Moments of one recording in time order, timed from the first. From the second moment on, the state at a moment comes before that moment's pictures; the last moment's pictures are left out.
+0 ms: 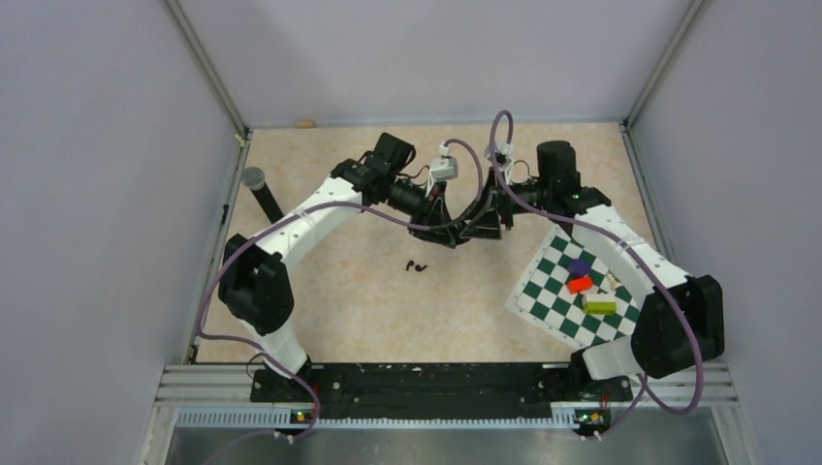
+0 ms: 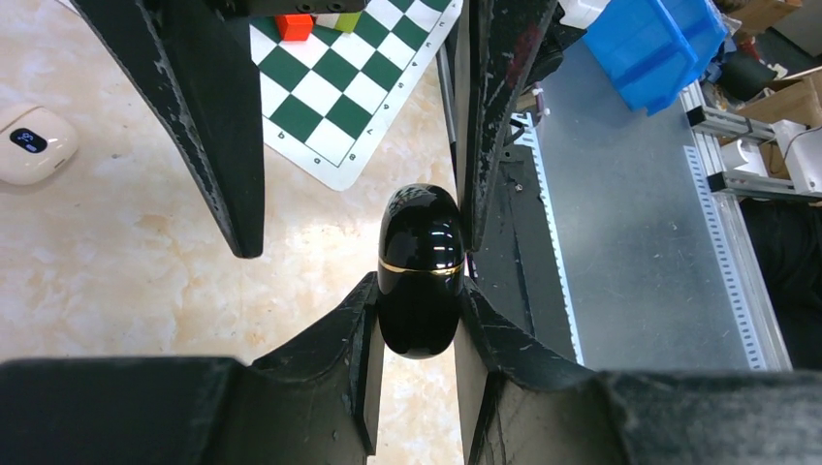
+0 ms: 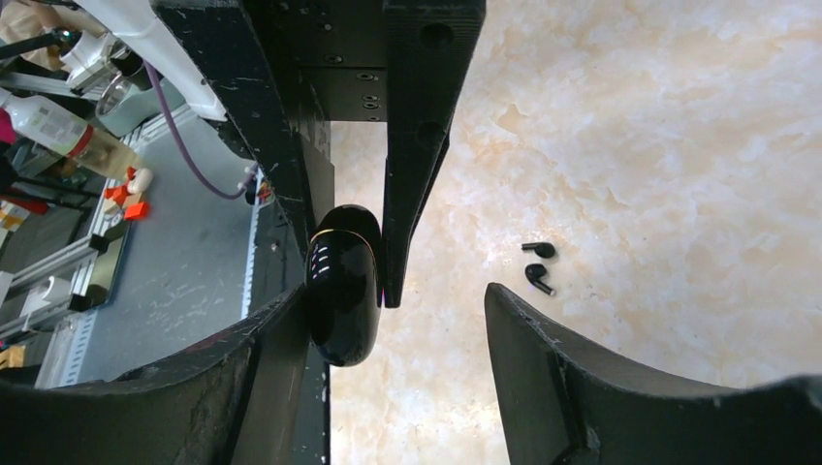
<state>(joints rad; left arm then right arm) -0.58 1.73 1.53 -0.69 1.16 0.35 0.32 1.40 1.09 -0.26 -1.19 -0.08</state>
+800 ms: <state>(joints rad) -0.58 1.70 1.52 -0.72 1.17 0.39 0.27 1.18 1.15 -0.32 -1.03 -0.12</state>
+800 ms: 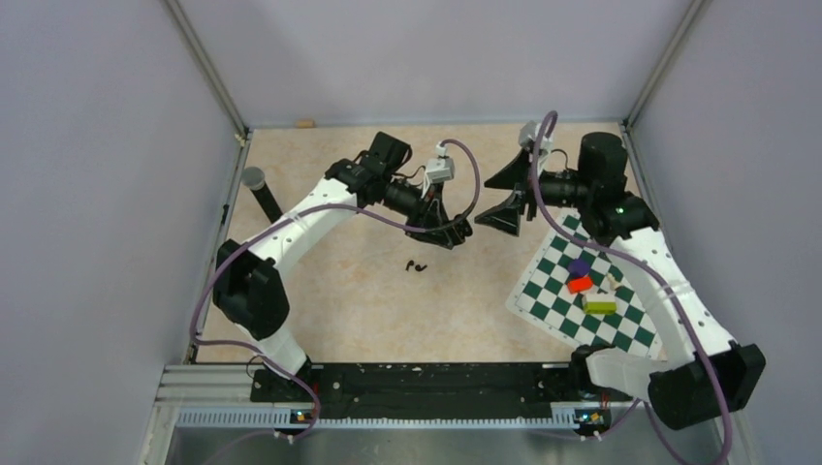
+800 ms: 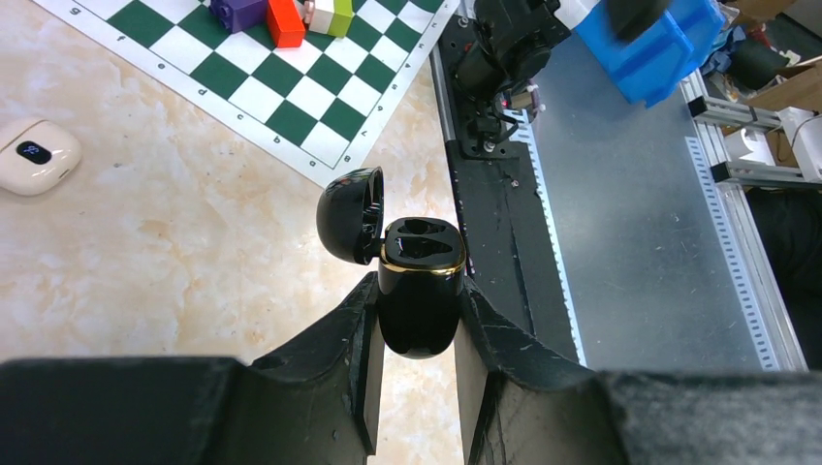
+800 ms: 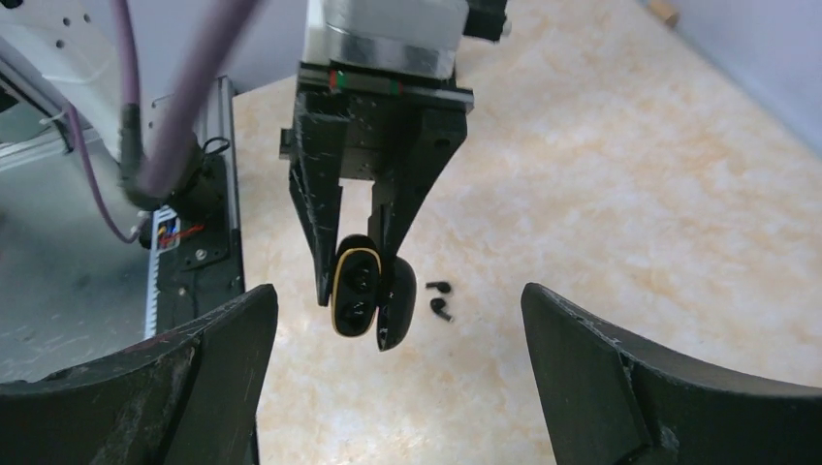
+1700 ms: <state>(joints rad) 0.18 1.20 1.13 -0.62 1.37 0.38 0.58 1.69 1.24 -0.27 -0.56 -0.07</state>
